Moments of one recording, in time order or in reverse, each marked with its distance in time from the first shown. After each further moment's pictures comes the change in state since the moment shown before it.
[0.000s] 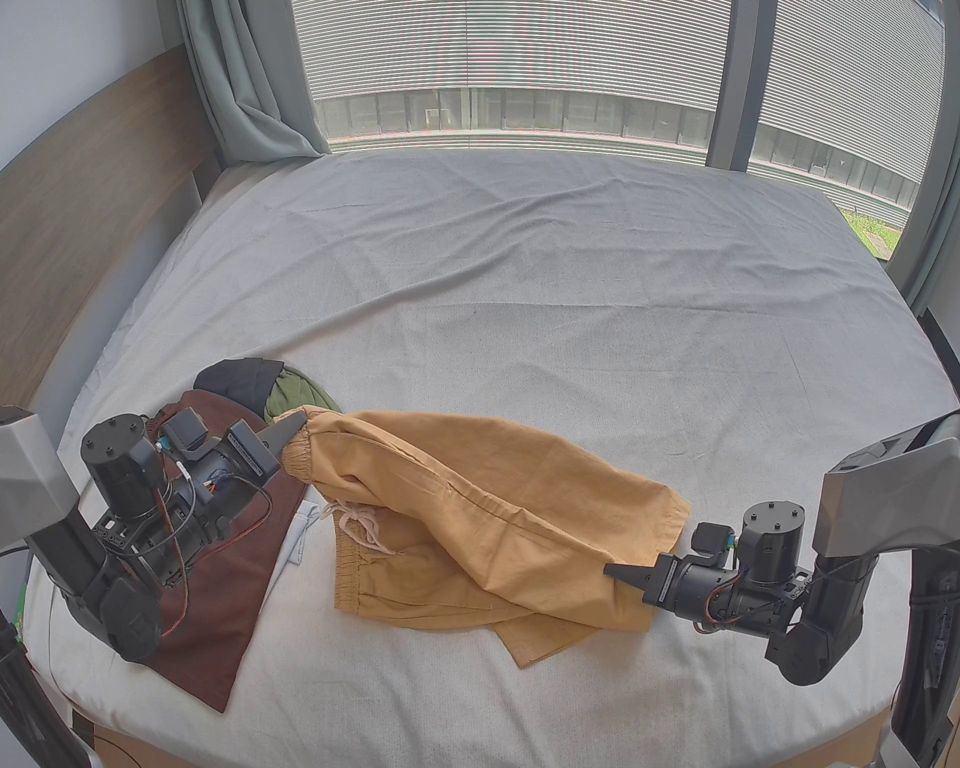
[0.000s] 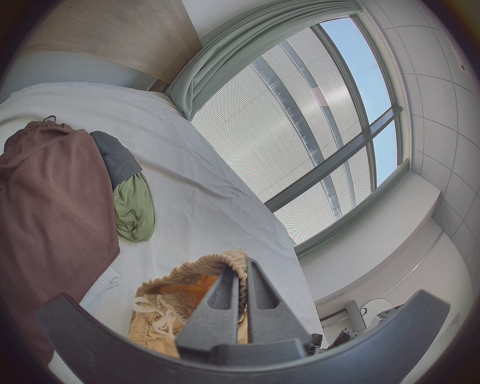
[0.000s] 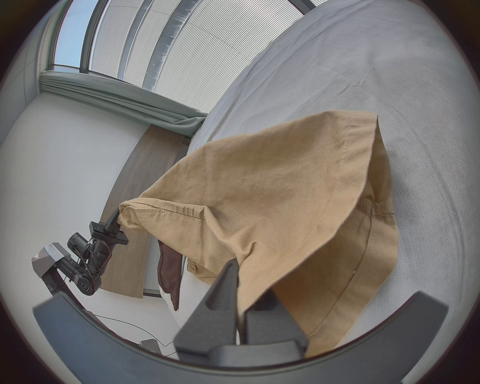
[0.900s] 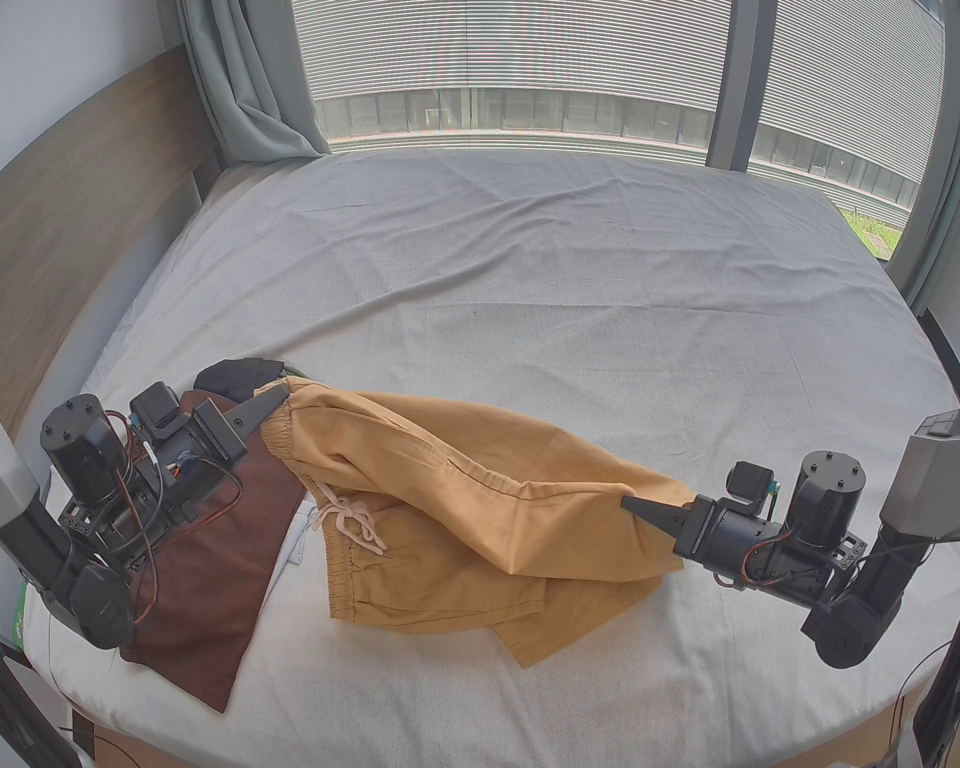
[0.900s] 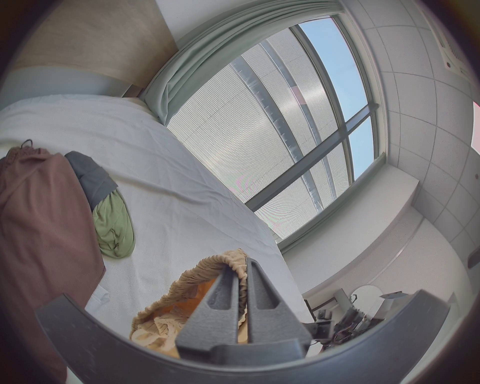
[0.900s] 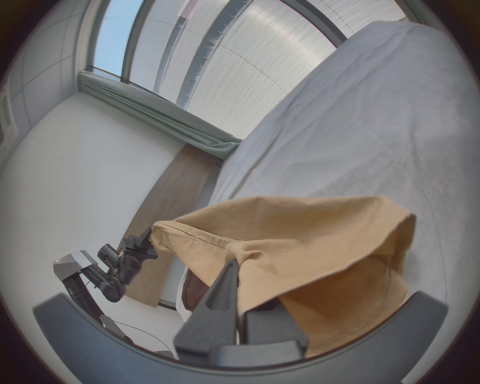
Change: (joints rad) left arm 0.059 -0.098 0.001 0.001 -0.160 0.021; right arm 0.005 -0.242 0.006 0.004 0.007 -0.027
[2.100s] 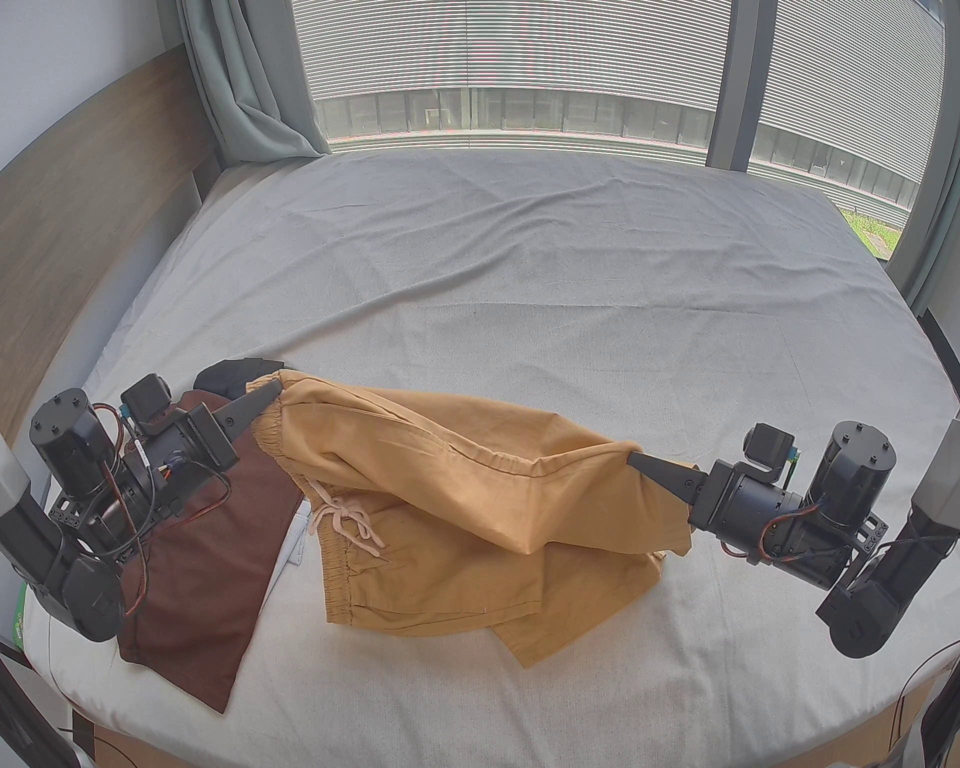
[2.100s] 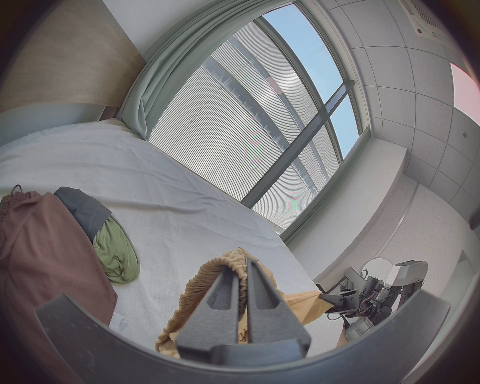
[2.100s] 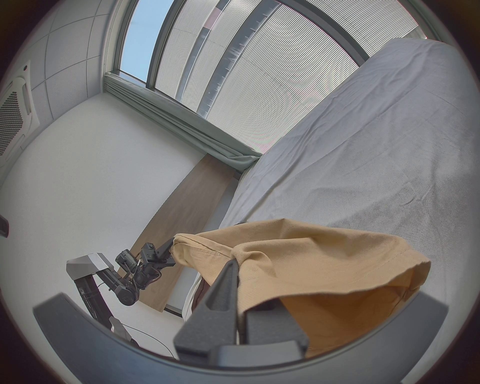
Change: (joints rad) left arm 0.047 -0.013 -0.009 -0.001 -0.089 0.176; right arm 0.011 -0.102 -0.037 -0.002 0.015 -0.028
